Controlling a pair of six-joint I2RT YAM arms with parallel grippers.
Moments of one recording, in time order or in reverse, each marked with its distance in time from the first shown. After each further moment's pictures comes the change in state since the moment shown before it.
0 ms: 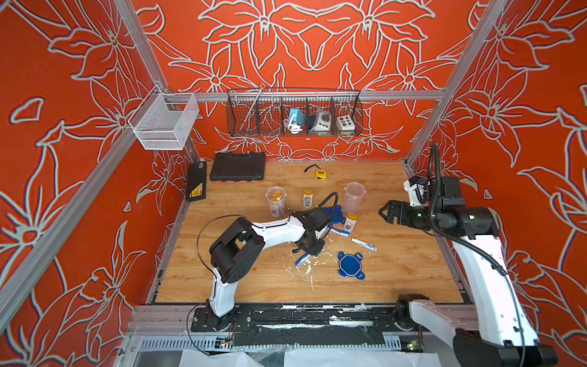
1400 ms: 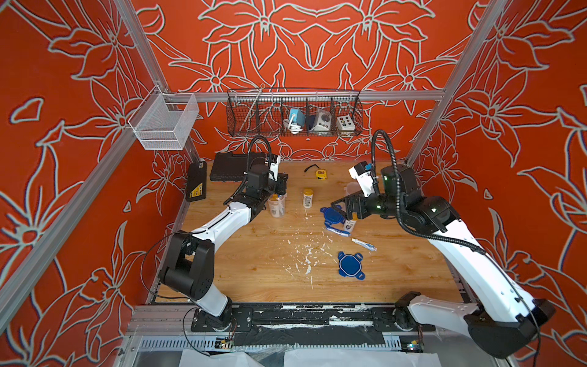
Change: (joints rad) left arm 0.498 -0.328 -0.175 0.803 0.046 0.099; right arm 0.475 0.123 0.056 0.370 -0.075 -0.002
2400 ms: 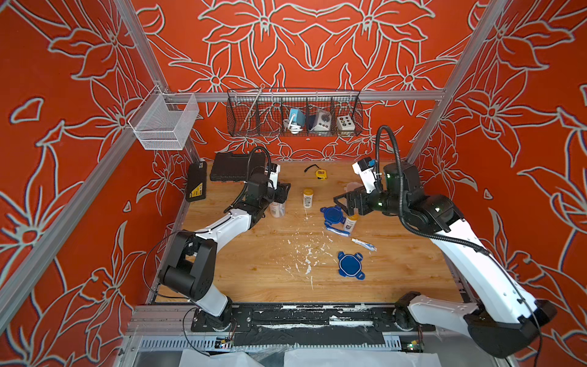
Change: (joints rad) left arm 0.001 -0.009 -0.120 0.087 0.032 -0.012; right arm 0.005 0.008 0.050 -0.018 0.105 -0.033
